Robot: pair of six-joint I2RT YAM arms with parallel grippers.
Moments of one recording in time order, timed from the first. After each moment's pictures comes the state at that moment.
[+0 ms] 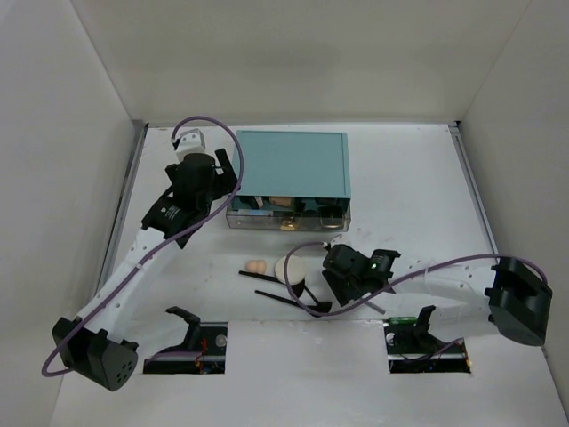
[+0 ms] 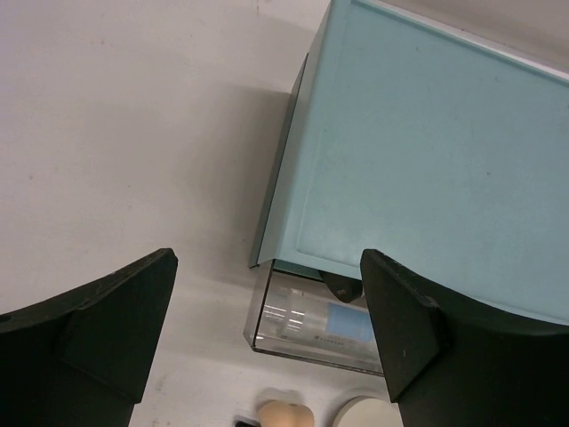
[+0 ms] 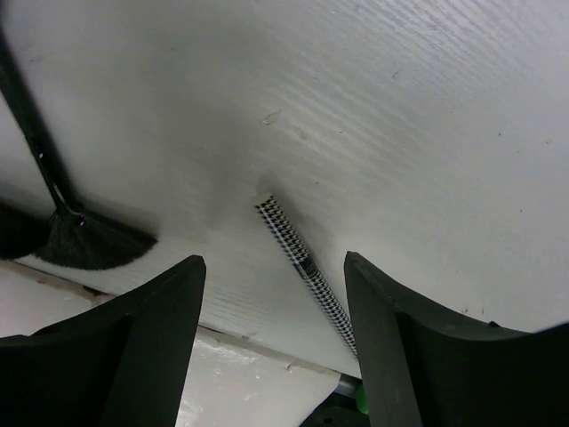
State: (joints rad) left arm -0.43 1.08 1.10 -0.52 -0.44 -0.49; right arm 1.08 1.28 0.69 -0.66 0.25 0.51
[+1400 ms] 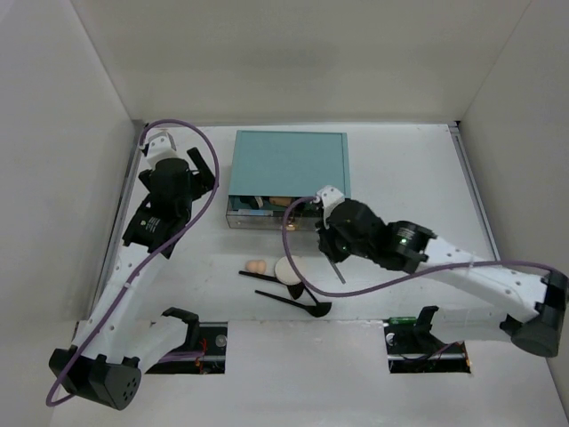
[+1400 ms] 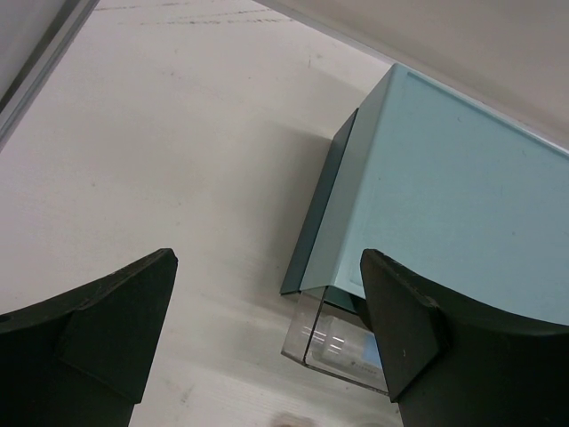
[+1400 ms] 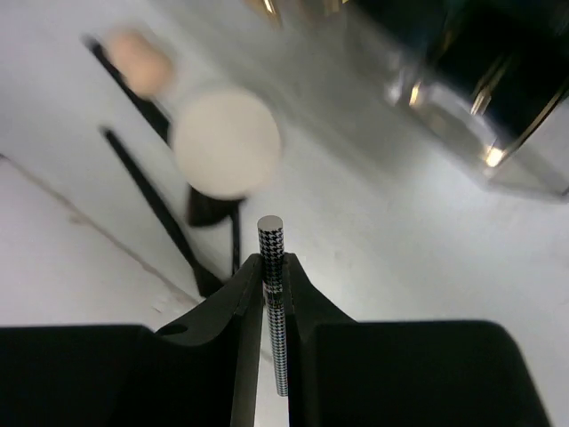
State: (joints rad) left arm -0.29 0.96 1.06 -0.51 -0.43 -0.48; right arm 1.02 1.21 1.07 -0.69 0.20 0.33
